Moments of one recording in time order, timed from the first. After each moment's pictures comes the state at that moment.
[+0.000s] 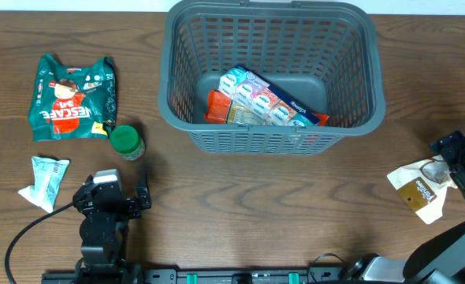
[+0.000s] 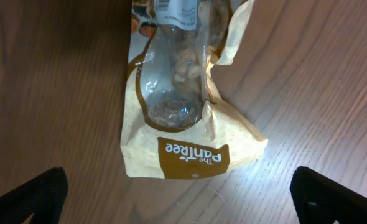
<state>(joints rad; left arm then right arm) -0.06 0.05 0.12 -0.42 -0.19 -0.04 -0.68 1.54 1.21 -1.01 0.12 0.45</state>
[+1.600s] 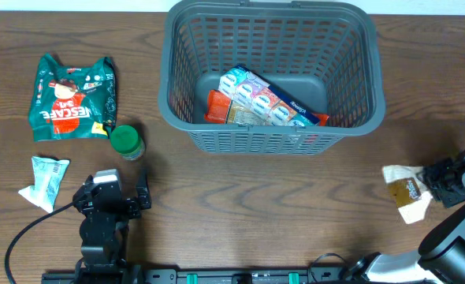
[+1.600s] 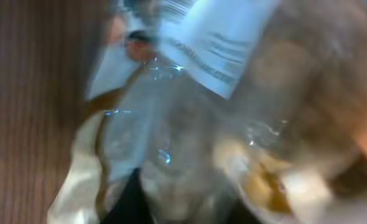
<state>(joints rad) -0.06 0.05 0.12 -0.42 -0.19 -0.04 -0.76 1.68 0.94 -0.62 0.07 0.46</state>
